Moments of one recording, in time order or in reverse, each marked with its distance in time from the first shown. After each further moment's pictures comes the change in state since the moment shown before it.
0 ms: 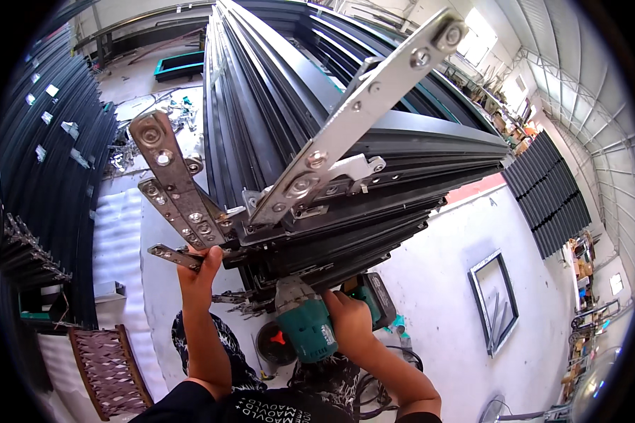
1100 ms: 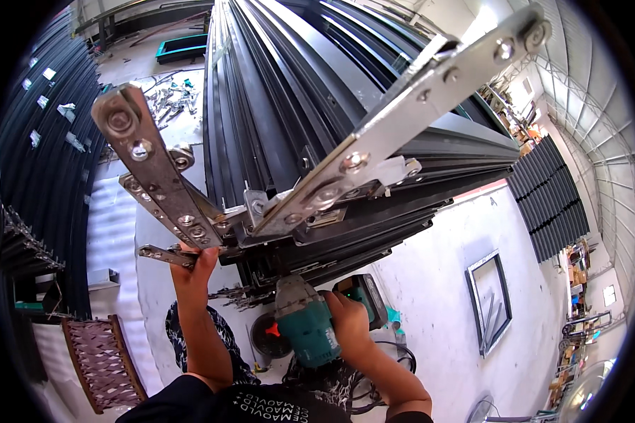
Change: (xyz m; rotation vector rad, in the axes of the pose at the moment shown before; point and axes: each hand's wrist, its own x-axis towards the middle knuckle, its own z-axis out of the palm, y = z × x) left_hand 0.000 -0.002 0.006 -0.030 0.094 -0.014; right_hand 0.000 0.005 0.014 0.108 0.001 0.047
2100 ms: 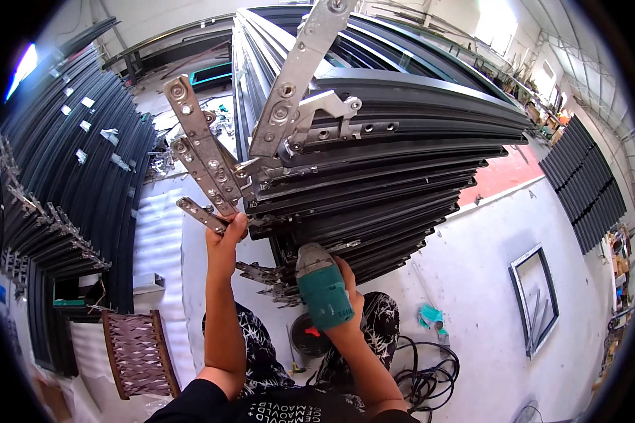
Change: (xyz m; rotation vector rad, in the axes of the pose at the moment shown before) left_hand 0.007 0.003 -0.006 0.159 -0.124 0.048; right_hand -0.017 -0.028 0.057 0.190 0.458 -0.039
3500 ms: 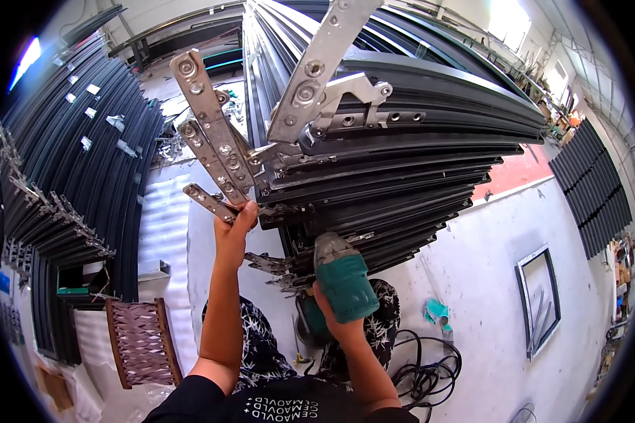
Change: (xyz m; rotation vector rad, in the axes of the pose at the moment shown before) left_hand 0.001 -0.003 -0.003 -0.014 -0.020 -0.009; right_hand -0.023 -0.004 0.014 0.522 -0.070 0.369
